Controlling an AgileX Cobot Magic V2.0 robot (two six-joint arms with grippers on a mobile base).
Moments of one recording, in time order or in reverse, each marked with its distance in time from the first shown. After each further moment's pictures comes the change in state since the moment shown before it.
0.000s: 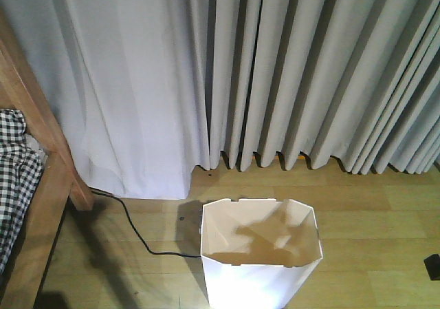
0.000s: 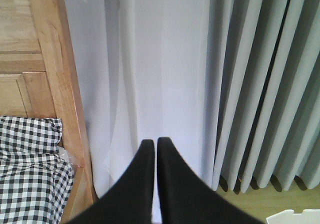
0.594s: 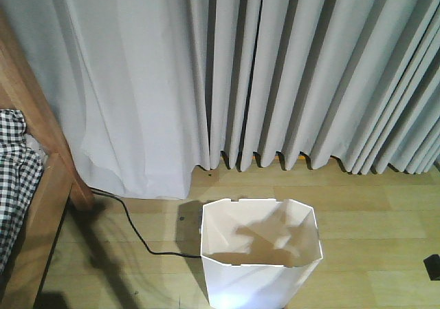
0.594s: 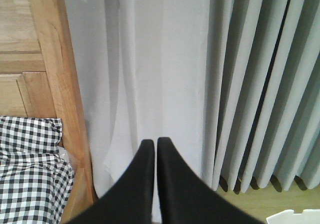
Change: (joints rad) left arm 0.000 0.000 0.000 0.000 0.000 0.000; right arm 0.000 0.000 0.000 0.001 0.003 0.000
